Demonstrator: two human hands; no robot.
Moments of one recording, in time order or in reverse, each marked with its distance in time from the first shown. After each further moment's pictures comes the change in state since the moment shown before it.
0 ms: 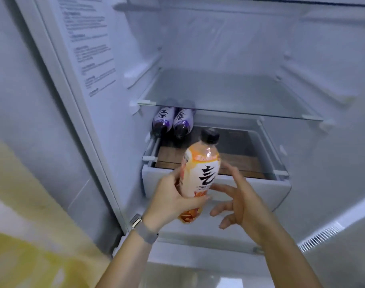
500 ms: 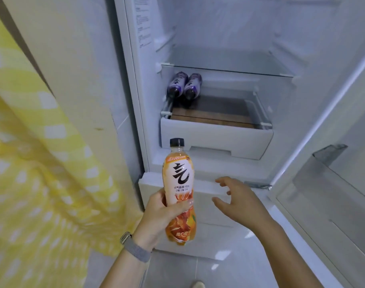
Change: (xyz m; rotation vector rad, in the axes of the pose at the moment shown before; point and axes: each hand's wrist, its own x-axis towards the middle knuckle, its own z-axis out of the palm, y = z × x) left_hand -0.237 -0.012 0.006 -0.384 0.101 -0.359; right_hand -0.141 0.122 0.004 -1.191 0.142 -0.246
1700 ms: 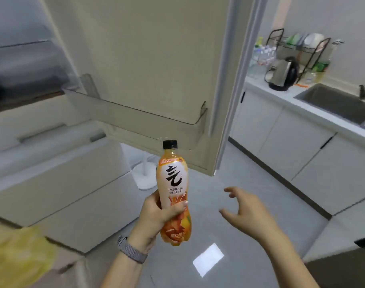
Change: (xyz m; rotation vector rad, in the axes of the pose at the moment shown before) left_hand -0.273 -0.097 0.250 0.240 -0.719 -0.150; right_hand -0.503 0.145 -0.040 0.014 0.324 0.790
